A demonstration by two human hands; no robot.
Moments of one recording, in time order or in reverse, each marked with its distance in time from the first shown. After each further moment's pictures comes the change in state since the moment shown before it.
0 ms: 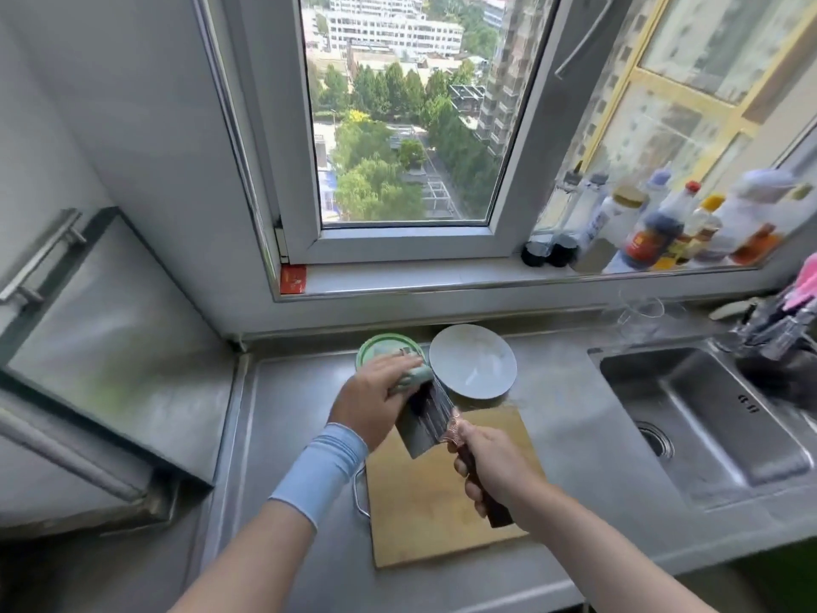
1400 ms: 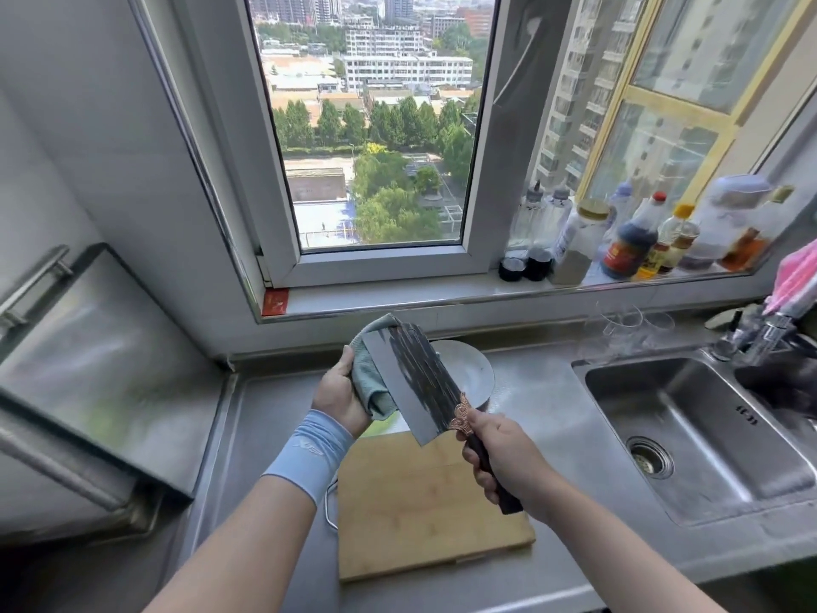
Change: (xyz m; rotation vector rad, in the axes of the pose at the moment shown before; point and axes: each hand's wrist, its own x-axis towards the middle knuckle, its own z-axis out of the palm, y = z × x) left_hand 0.042 0.061 0.024 -1.775 0.107 -0.918; right_hand -0.018 -0.009 -0.093 0.067 -0.121 -0.178
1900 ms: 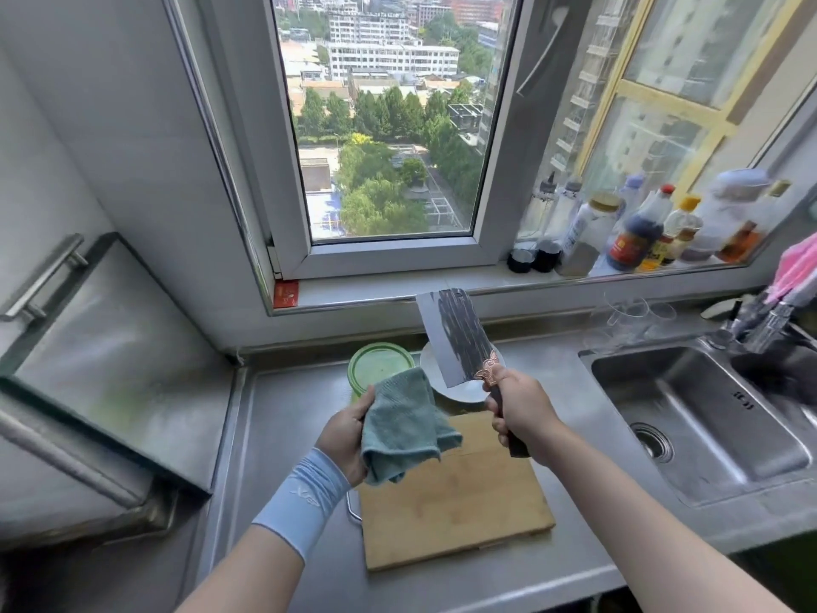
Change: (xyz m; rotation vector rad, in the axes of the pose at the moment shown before) left_hand -0.044 0.001 -0.052 0.374 0.125 -0.196; right_hand 0.036 -0.024 0.022 0.012 0.290 0.022
